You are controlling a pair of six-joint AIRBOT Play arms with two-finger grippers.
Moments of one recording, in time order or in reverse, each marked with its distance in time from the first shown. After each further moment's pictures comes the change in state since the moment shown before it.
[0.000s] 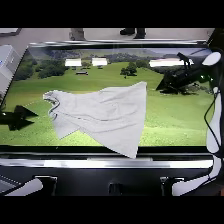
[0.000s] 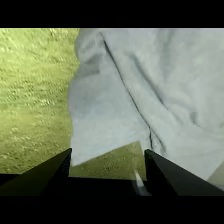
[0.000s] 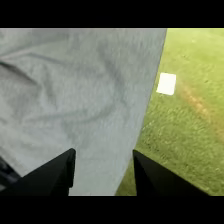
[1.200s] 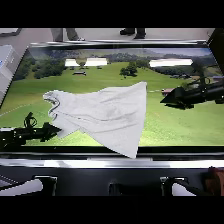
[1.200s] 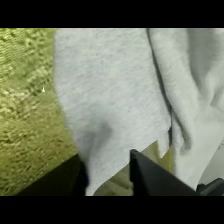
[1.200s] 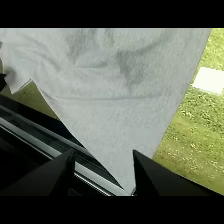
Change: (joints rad) left arm -0.095 -0.137 -0.420 -0.256 0.313 0.398; right arm -0.094 0.422 -0.456 0.135 0.023 -0.099
